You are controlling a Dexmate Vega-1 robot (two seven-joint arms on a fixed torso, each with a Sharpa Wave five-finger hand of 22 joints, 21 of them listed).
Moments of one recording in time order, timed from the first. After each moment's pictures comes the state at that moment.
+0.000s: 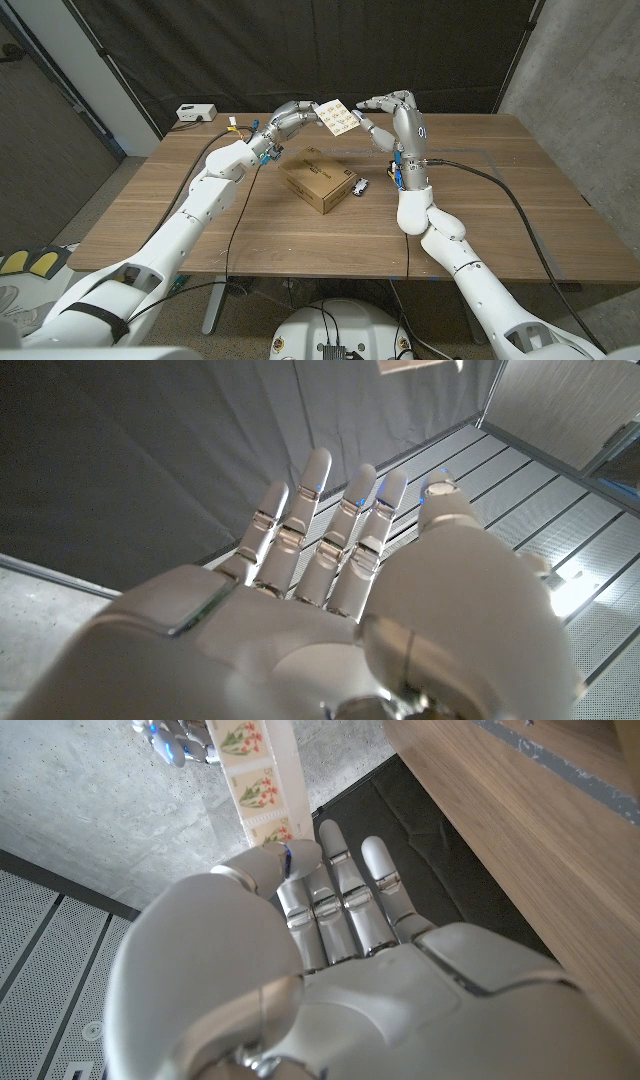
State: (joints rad) left arm 0.69 0.42 0.34 -1.37 -0.50 -0.25 -0.49; left_hand 1.00 -0.07 0.83 -0.15 0.75 0.89 0.08 0.89 0.52 0.89 -0.11 0.35 0.36 0.76 -0.08 0.22 0.63 0.08 0.01 1.56 0.20; right arm -0.94 -0.20 -0.27 -1.48 -0.98 0.57 -0.89; right_hand 0.93 -0.08 0.27 -0.11 0.25 1.05 -0.19 0.25 0.22 0.91 -0.20 0.39 0.58 0.75 -0.08 0.46 0.73 0.08 -0.01 1.27 0.23
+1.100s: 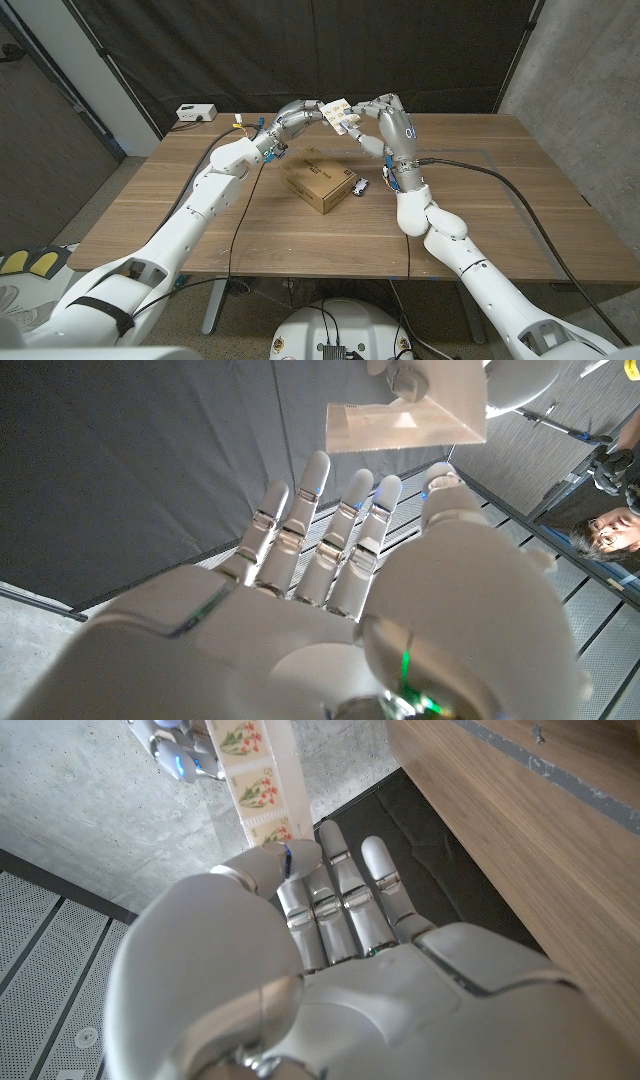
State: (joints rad) left arm 0.67 0.41 0.35 -1.37 -0.51 -0.21 -0.52; left_hand 1.00 -0.07 0.83 -0.15 0.75 0.89 0.08 0.89 0.52 0.89 -0.11 0.34 0.36 0.76 -0.08 0.21 0.63 0.08 0.01 1.56 0.20; right arm -0.93 -0.28 -0.36 -1.52 -1.04 0.45 -0.88; right_hand 0.94 -0.09 0.26 -0.12 0.34 1.00 -0.19 0.22 0.23 0.86 -0.20 0.36 0.60 0.72 -0.07 0.46 0.74 0.08 -0.01 1.27 0.21
